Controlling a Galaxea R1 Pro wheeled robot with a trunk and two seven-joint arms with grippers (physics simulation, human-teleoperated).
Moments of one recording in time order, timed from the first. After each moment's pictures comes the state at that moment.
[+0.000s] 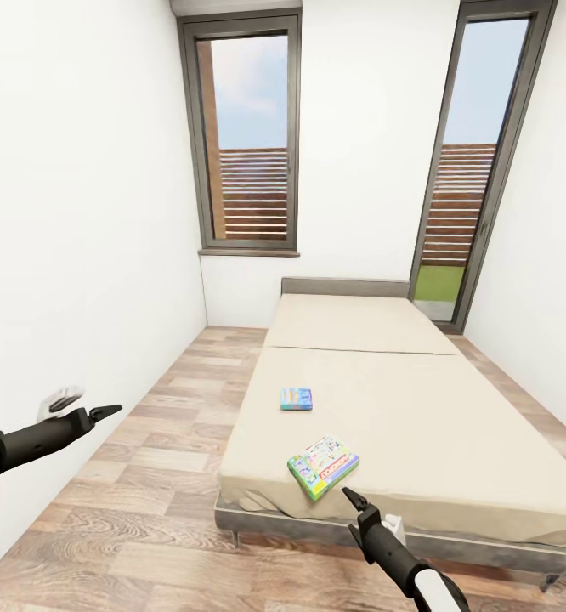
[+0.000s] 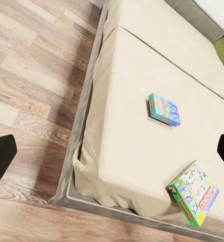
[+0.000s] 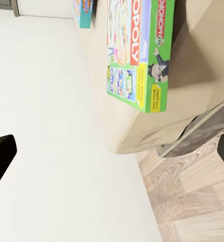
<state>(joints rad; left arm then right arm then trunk) -0.53 0.23 0.60 -1.31 0.00 1.04 -0.76 -0.37 0.07 -0.35 -0.56 -0.84 0.45 0.51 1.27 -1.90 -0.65</state>
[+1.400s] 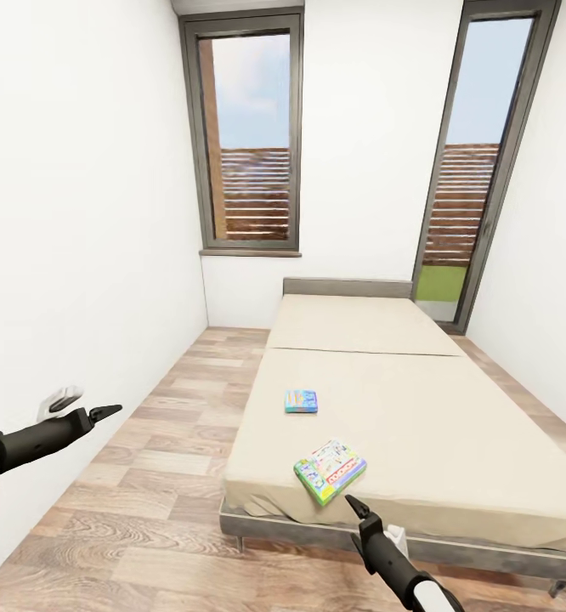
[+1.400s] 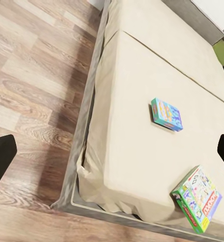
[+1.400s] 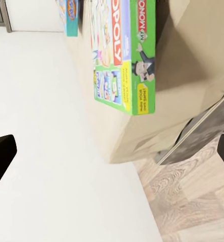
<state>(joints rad) -0.53 0.23 0.61 -1.31 0.01 1.04 -0.77 -0.37 0.07 -0.36 -0.49 -0.87 0.39 0.51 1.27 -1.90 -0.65</state>
